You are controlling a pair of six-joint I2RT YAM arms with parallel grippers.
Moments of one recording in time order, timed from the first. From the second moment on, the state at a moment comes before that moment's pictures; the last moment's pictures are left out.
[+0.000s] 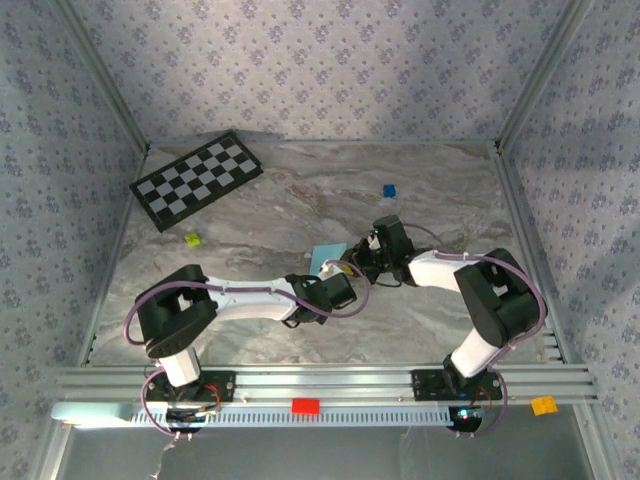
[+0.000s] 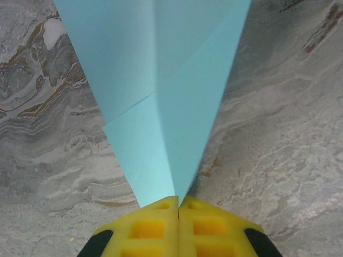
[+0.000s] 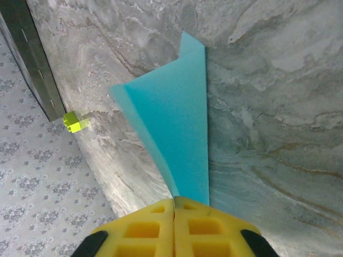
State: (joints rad) left arm -1.17 1.72 0.98 -0.51 -0.46 -0.47; right arm 0.50 1.62 0.69 0.16 -0.53 1.27
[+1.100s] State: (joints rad) left arm -0.87 1.54 0.58 0.14 0.15 -0.68; right arm 0.46 1.21 0.57 0.00 -0.27 0.88
